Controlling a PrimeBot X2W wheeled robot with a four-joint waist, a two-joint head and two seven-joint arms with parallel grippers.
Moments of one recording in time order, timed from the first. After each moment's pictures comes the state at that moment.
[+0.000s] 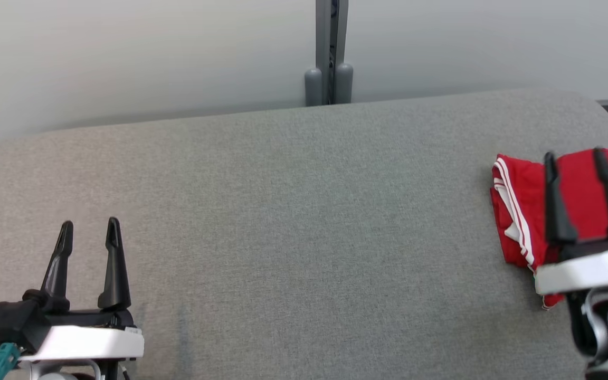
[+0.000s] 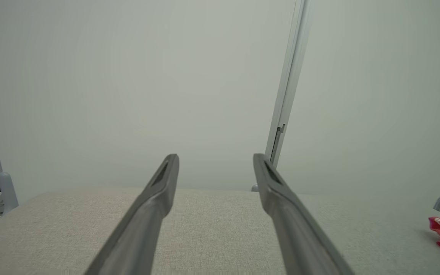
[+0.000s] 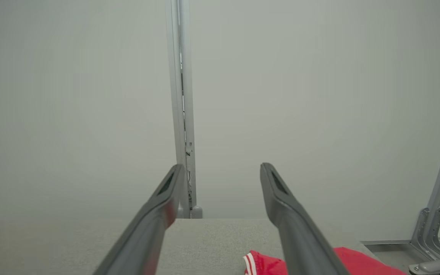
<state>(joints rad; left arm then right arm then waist) -0.04 0.05 0.11 0.07 -0.24 -0.11 -0.26 -0.27 -0.14 -0.05 0.18 0.18 0.13 -0.25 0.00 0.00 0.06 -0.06</state>
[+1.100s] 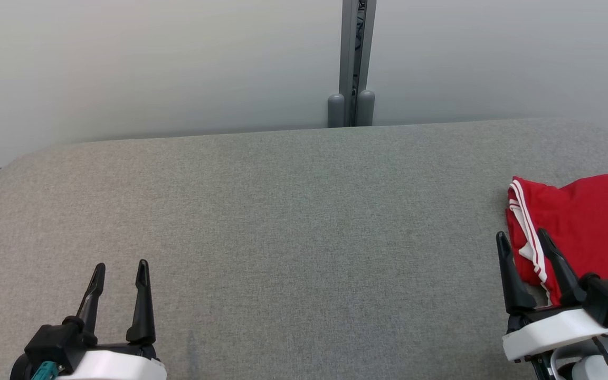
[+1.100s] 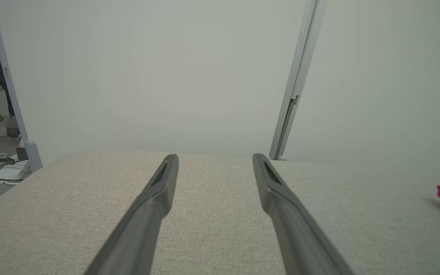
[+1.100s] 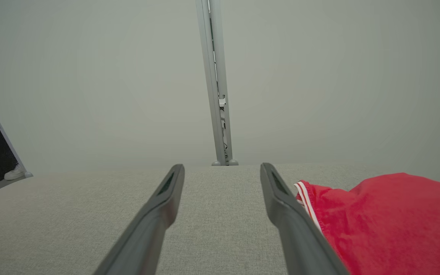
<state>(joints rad) 0.02 0.05 0.05 0.17 -0.23 -0.06 -0.26 -0.10 -0.12 0.07 0.25 0.26 0.13 -0.26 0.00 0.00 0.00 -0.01</state>
